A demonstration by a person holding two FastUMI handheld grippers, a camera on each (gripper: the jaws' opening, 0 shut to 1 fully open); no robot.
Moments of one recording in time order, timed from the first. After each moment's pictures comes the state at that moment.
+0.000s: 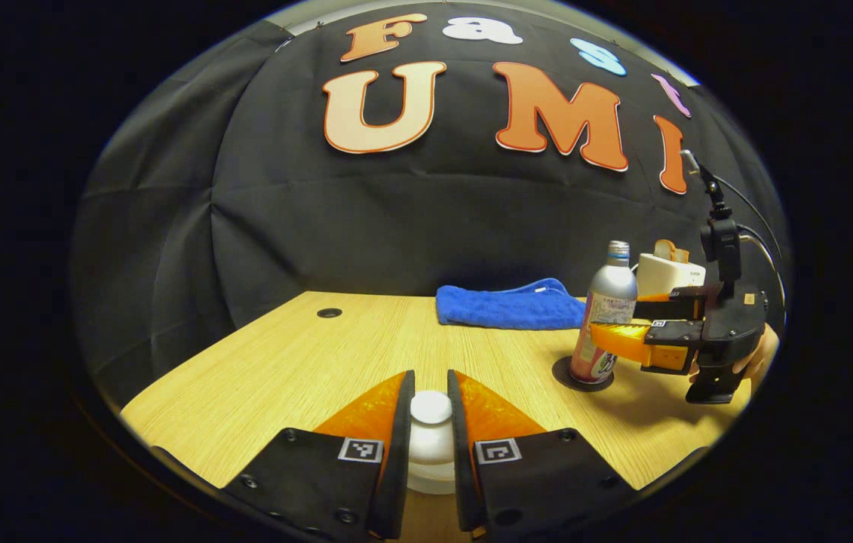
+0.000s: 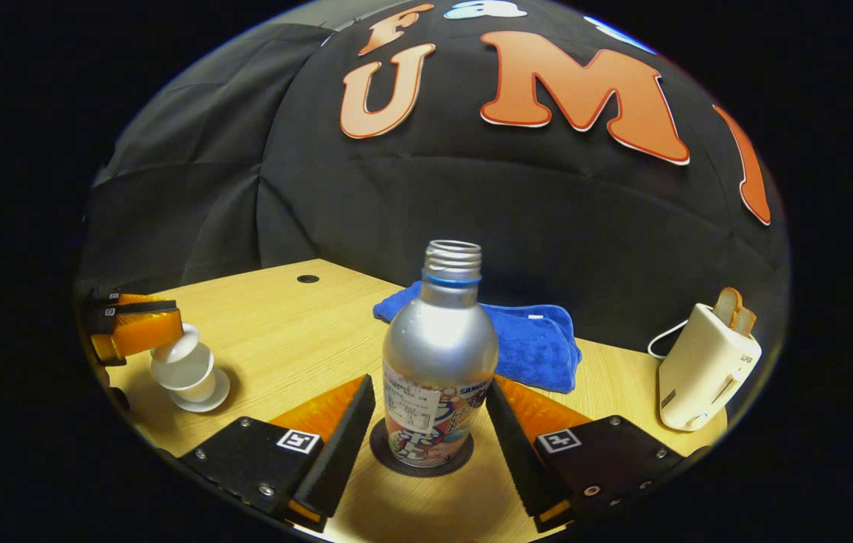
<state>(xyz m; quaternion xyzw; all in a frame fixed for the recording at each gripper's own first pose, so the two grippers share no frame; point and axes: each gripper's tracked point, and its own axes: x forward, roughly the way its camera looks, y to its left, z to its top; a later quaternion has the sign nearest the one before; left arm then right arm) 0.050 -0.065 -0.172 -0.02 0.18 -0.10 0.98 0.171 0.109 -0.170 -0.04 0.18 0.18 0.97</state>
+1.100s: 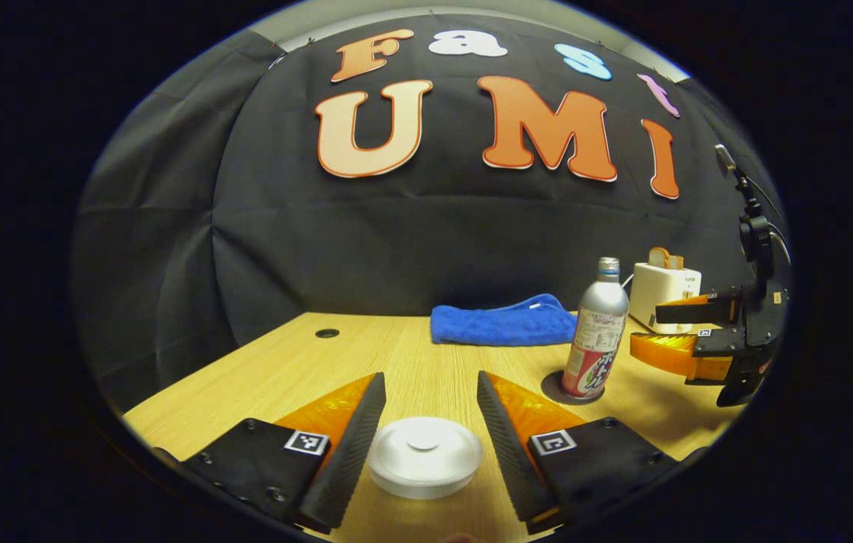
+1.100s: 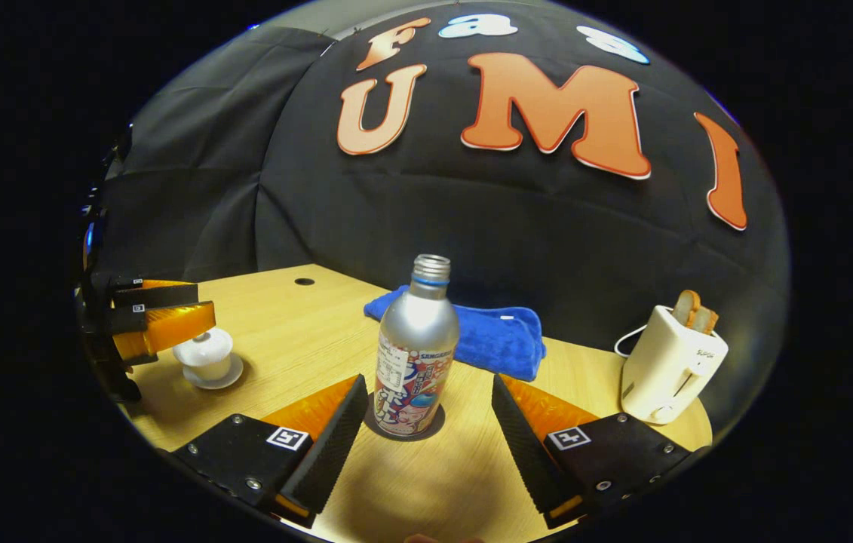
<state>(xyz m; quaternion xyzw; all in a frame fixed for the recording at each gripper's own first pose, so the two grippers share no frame) 0.045 -0.083 -0.132 0.00 0.12 -0.09 0.99 0.119 0.060 -0.136 -0.03 0.14 0.14 0.98</state>
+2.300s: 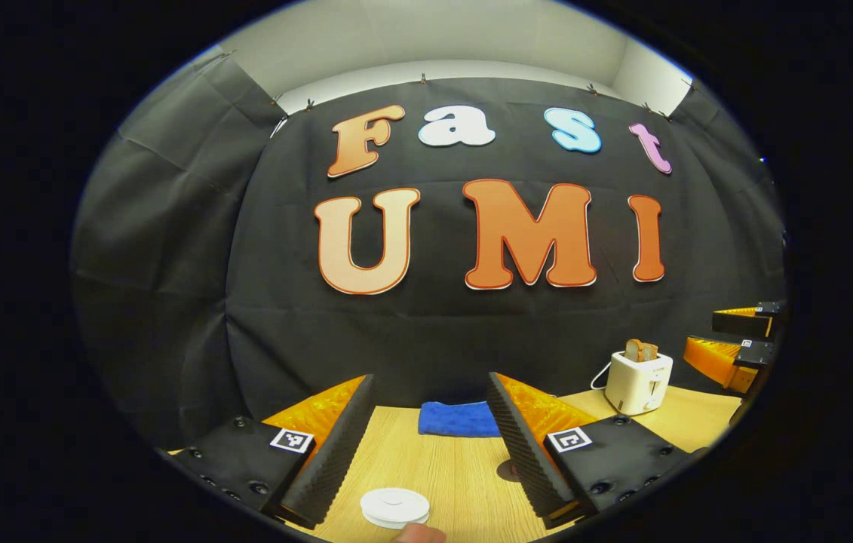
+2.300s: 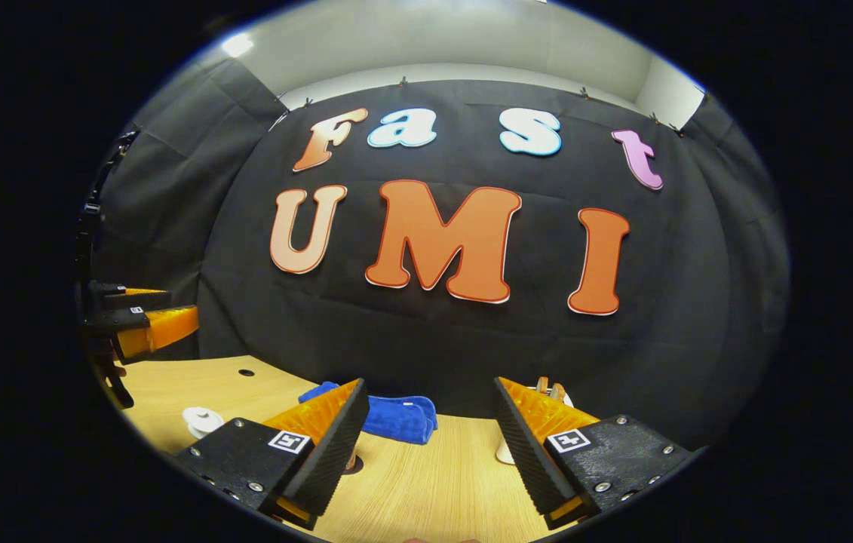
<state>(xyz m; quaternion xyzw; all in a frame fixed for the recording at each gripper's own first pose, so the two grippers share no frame) 0.006 -0.109 0.049 -0.02 -0.02 -0.08 1.00 0.022 -0.039 0.020 -0.01 -0.02 -0.02 1.00</state>
